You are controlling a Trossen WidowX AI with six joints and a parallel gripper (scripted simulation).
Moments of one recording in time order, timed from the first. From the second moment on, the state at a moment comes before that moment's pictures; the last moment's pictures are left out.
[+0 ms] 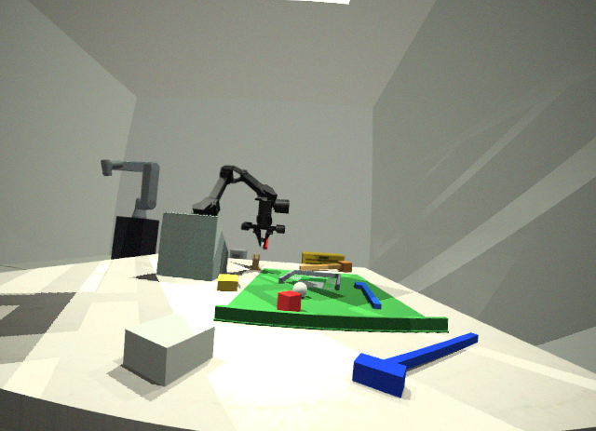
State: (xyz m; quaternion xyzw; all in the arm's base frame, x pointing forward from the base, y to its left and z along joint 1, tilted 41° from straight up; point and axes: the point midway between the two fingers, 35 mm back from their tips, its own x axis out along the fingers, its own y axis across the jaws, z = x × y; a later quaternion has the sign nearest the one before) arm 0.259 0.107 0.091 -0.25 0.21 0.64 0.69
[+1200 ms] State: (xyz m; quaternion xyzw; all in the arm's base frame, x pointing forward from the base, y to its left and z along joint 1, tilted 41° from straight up) arm 0.260 -0.090 -0.040 0.09 0.57 0.33 0.75
